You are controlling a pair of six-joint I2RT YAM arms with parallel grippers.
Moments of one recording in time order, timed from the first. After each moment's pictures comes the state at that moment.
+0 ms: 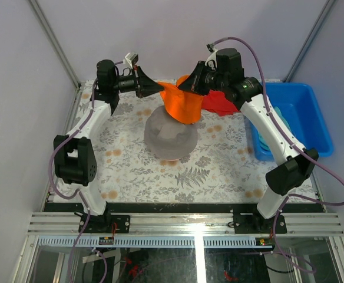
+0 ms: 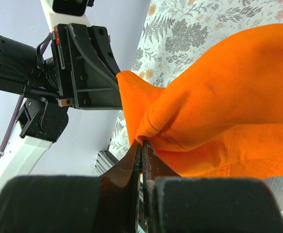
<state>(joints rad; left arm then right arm) -0.09 1.77 1.48 0.24 1.14 -1.21 0.48 1.72 1.90 -0.58 -0.40 0.74</state>
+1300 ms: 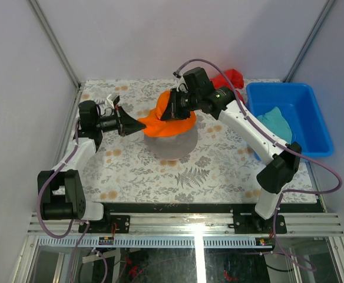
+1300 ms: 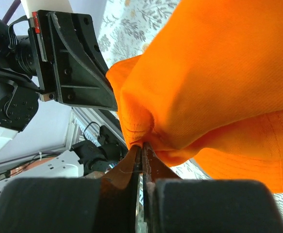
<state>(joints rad) 0.07 1.39 0.87 0.22 1.22 -1.09 0.68 1.79 1.90 -0.76 -0.39 0.65</state>
